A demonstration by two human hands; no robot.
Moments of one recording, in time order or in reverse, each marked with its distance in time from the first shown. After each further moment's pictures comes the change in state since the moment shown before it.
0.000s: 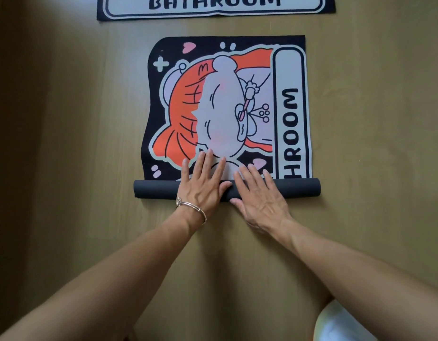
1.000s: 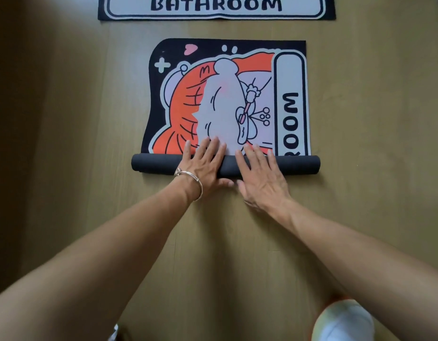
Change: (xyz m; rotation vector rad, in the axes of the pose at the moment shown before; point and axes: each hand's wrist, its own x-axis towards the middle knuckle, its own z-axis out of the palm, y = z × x) left_hand 0.041 -0.023 -0.022 0.083 -0.045 0.147; right_hand 0.027 0.013 -0.029 -0.025 0.079 0.025
